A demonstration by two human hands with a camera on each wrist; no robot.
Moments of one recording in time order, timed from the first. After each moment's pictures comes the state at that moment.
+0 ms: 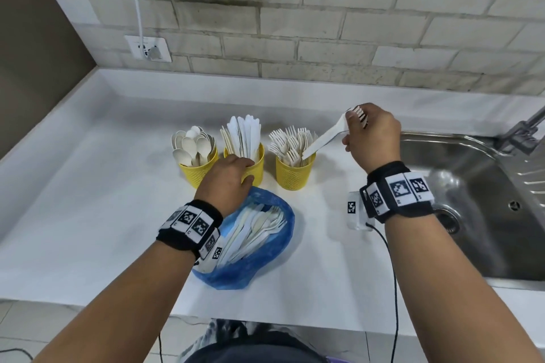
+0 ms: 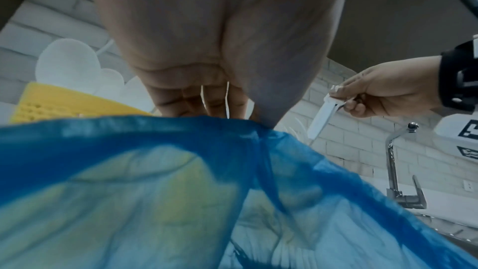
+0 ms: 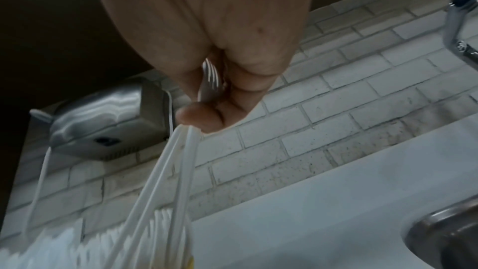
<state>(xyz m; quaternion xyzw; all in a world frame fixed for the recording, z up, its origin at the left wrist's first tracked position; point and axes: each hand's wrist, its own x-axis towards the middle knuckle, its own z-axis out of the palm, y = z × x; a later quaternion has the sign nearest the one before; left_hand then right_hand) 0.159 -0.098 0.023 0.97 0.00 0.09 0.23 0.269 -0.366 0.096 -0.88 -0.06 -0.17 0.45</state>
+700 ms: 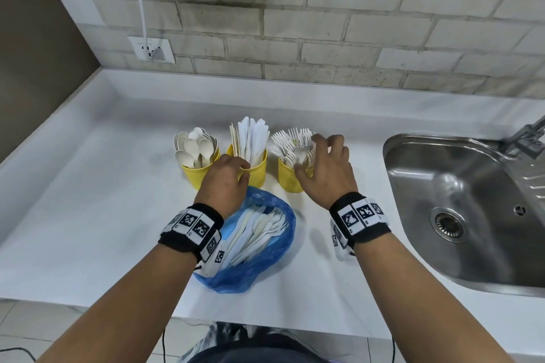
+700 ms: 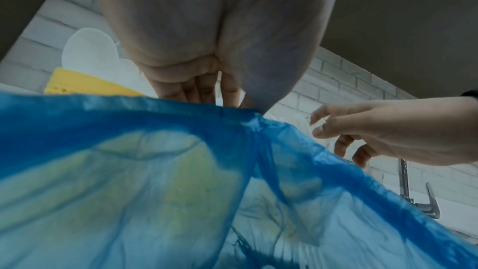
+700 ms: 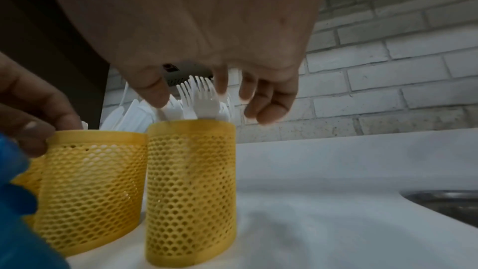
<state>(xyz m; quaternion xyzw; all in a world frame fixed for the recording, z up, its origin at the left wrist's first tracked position) 0.161 -0.093 0.012 0.95 0.05 0.13 0.29 0.232 -0.321 0.029 -0.96 -0.16 -0.09 0.23</state>
